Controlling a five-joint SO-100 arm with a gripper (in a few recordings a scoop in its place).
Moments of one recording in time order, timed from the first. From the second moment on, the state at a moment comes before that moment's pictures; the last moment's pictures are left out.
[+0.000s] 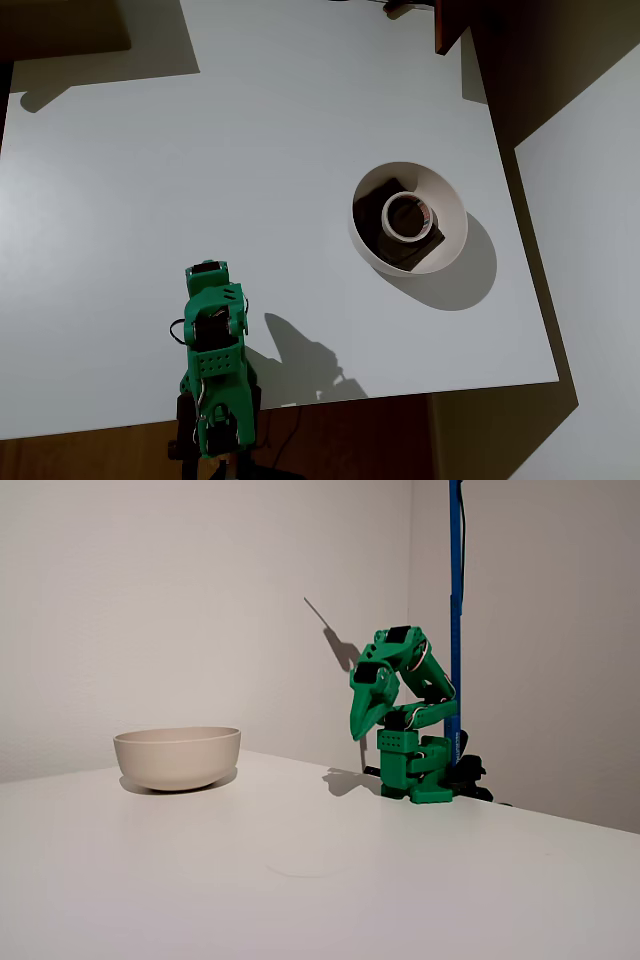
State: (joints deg) arm -2.6 183.6 149.4 79.0 -0.8
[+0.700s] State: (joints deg) arm -1.8 193.6 166.6 79.9 -0.5
